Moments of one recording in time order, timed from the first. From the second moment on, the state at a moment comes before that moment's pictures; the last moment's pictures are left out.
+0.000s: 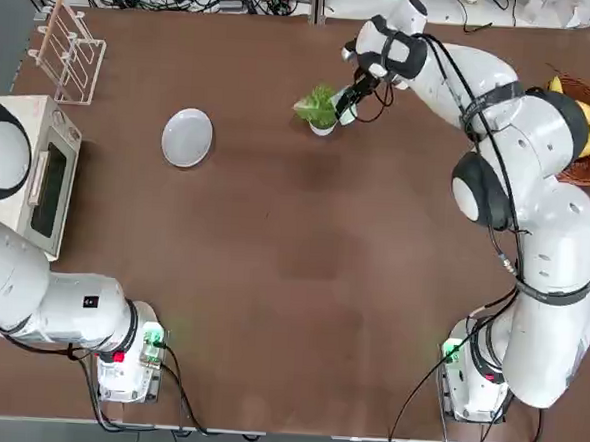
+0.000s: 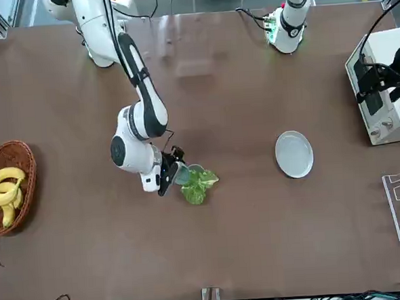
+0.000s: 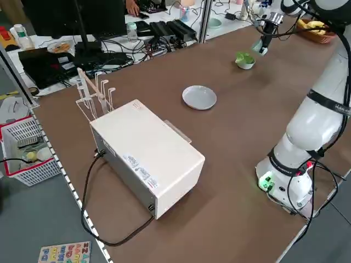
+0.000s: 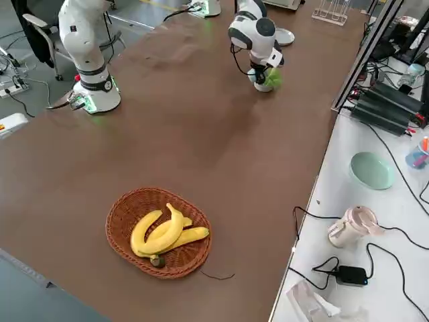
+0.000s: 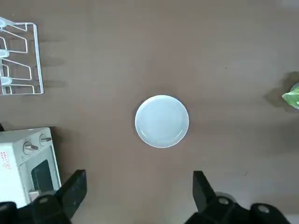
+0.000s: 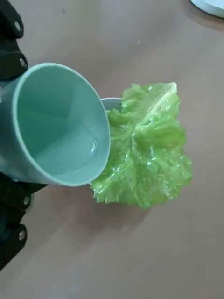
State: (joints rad) left arm 0.03 0.09 -0.09 -1.37 -0.01 1.47 -0.03; right arm 0.82 0.68 -0.40 -1.62 0.89 2.18 -0.76
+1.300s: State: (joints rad) left arm 0.05 0.09 -0.09 -1.37 -0.01 1.49 -0.03; right arm 0.83 0.72 -0.40 -1.50 0.80 2.03 -0.52
